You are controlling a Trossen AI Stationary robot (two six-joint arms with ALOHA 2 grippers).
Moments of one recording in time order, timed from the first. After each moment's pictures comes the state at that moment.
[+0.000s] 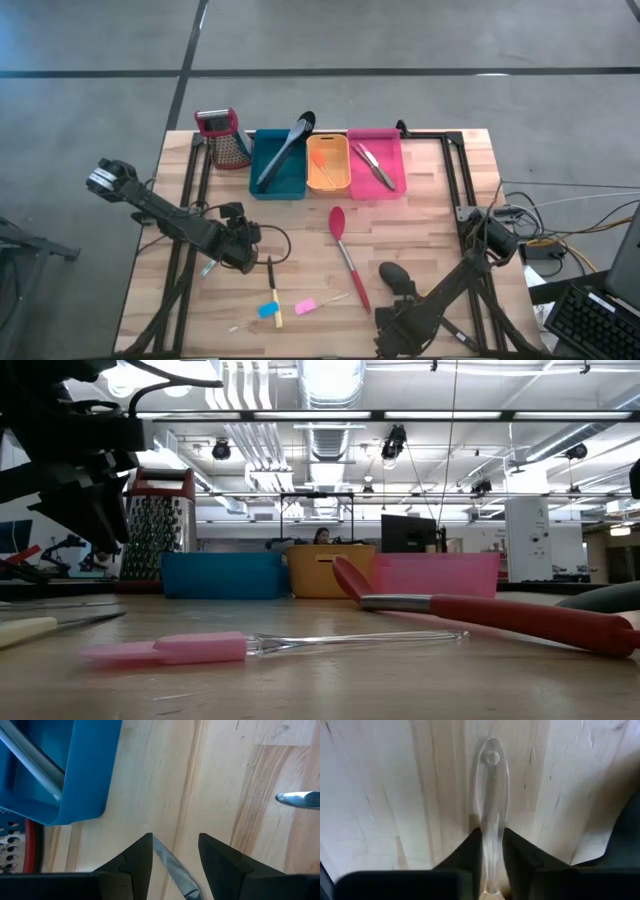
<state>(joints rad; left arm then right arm) -0.47 1.27 0.73 -0.88 -0.56 -0.59 0.80 2.11 1.45 -1.06 -0.04 0.83</state>
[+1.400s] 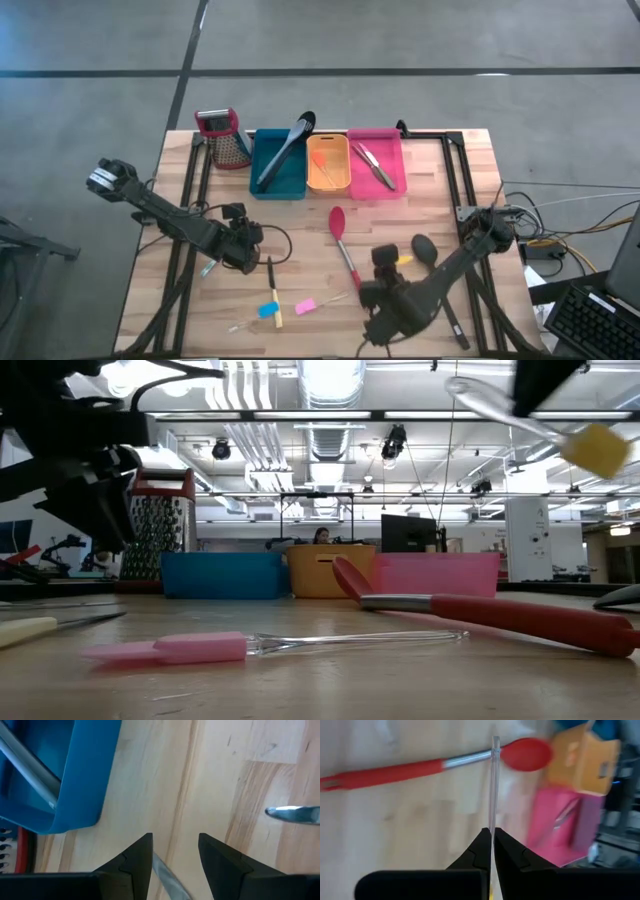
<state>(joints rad) -0.47 1.27 0.73 -0.83 -0.57 -0.59 0.69 2.04 1.84 -1.57 0.59 0.55</state>
